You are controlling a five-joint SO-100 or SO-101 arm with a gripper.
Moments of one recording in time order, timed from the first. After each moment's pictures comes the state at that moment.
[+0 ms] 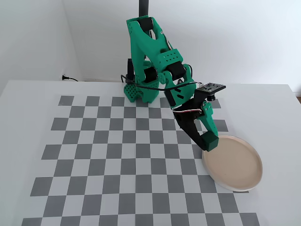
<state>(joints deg) -32.8 122.3 137.2 15.0 -89.0</state>
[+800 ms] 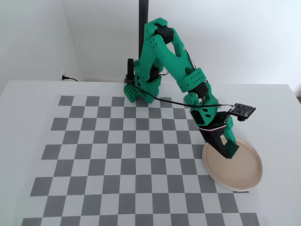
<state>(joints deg) -45.1 91.5 123.1 7.0 -90.0</state>
